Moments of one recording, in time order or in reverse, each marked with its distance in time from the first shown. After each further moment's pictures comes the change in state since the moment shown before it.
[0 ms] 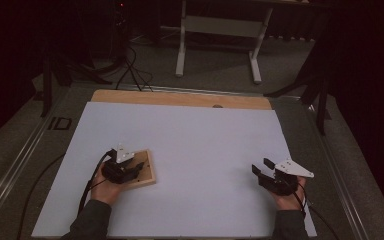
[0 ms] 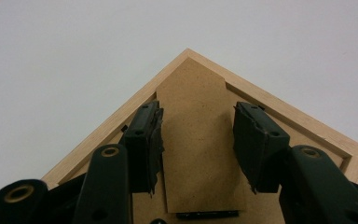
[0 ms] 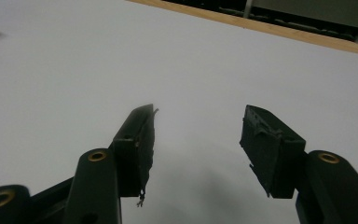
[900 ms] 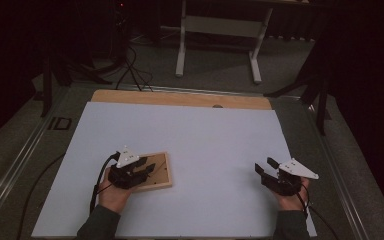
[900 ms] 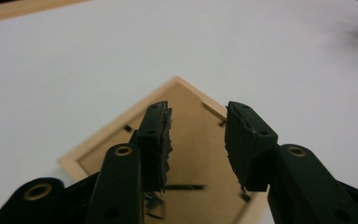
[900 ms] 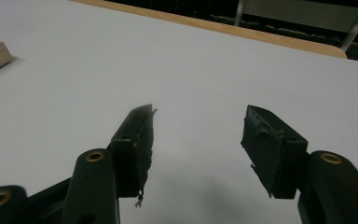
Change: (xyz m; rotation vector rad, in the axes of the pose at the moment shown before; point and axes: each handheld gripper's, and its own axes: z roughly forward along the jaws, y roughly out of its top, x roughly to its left) left arm -0.036 0.015 -0.027 -0.112 -0.151 -0.058; right arm -0.005 0.000 -0.006 -0.030 -0.023 0.016
